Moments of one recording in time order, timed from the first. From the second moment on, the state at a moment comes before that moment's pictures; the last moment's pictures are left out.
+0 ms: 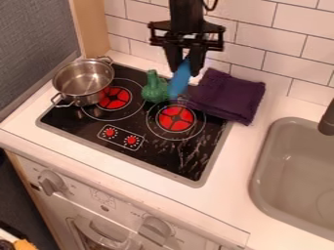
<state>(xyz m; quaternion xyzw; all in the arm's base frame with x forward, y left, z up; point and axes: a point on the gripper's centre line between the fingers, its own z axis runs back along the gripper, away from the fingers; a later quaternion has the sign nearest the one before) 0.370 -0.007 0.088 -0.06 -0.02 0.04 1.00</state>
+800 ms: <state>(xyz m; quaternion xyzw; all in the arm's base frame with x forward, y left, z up) 0.368 0.004 0.090 -0.02 -0.01 0.01 1.00</state>
